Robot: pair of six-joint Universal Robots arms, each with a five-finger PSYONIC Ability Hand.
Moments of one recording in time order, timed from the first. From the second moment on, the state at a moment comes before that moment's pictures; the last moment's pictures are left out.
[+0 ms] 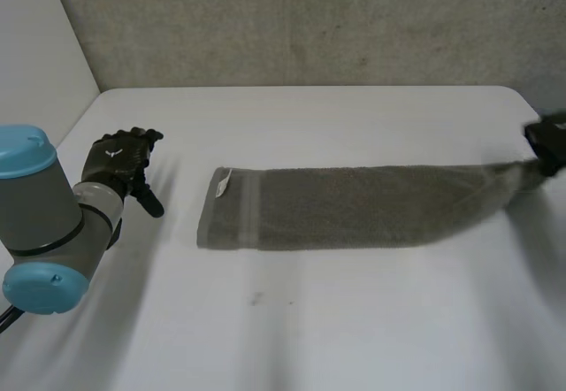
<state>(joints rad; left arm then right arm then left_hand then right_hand) 4.44 -1.98 -1.62 3.40 -1.61 3.22 1.49 -0.95 1.23 -0.06 1.28 2.49 0.17 0.16 0.17 0.17 0.03 1.35 1.34 1.33 1.34 0.91</state>
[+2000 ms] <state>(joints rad) 4.38 -1.93 -1.62 3.40 -1.61 3.23 1.65 -1.22 1.76 -0.16 1.12 2.69 0.17 0.16 0.17 0.17 0.03 1.29 1.33 1.33 1.34 1.15</state>
